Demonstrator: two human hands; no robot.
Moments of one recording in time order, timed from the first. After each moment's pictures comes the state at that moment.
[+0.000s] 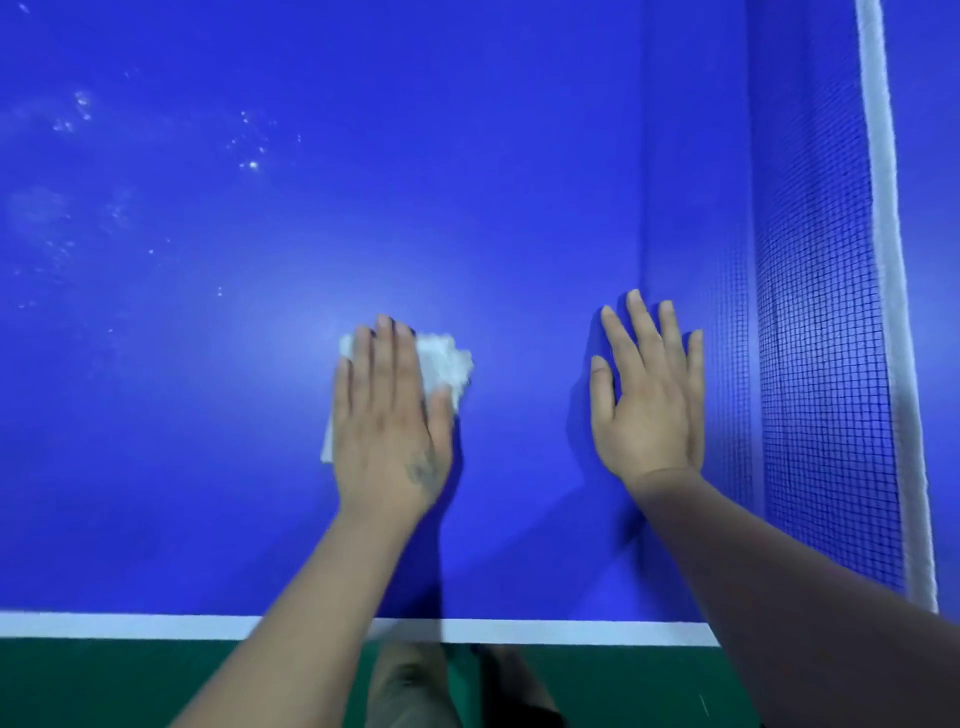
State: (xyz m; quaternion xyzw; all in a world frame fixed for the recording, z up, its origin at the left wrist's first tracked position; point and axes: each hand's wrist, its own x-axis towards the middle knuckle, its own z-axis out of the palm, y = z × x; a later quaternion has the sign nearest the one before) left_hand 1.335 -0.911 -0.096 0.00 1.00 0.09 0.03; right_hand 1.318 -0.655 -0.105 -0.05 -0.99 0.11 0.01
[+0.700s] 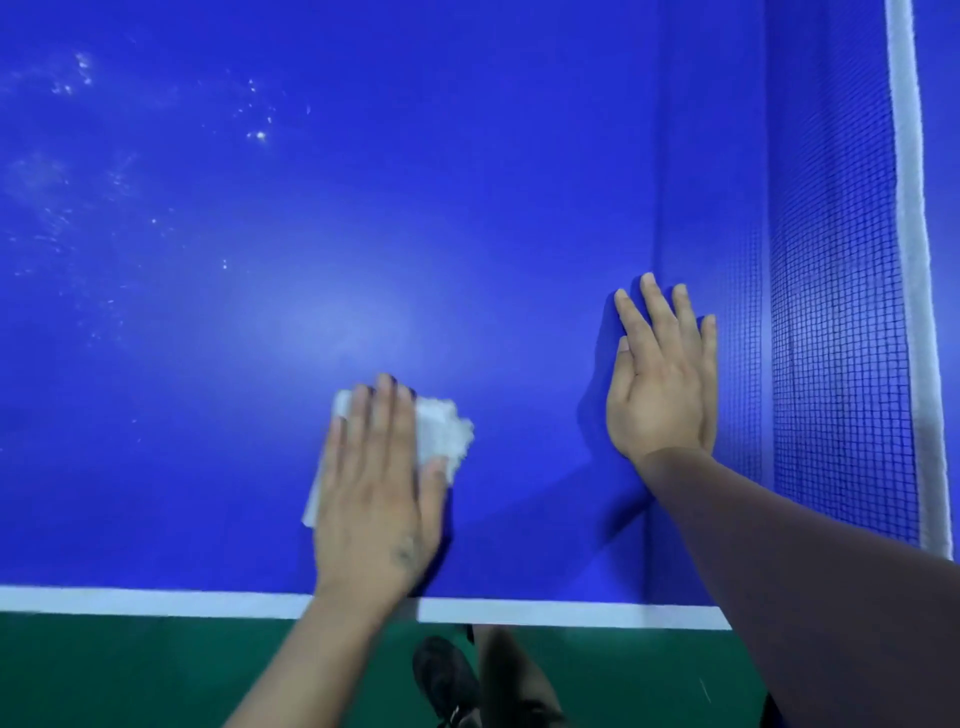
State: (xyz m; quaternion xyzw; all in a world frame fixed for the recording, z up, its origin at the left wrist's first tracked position) left_hand 1.415 -0.933 -0.093 0.03 0.99 0.12 0.05; right_hand 1.320 -0.658 -0.107 -0.06 -0.99 0.11 0.03
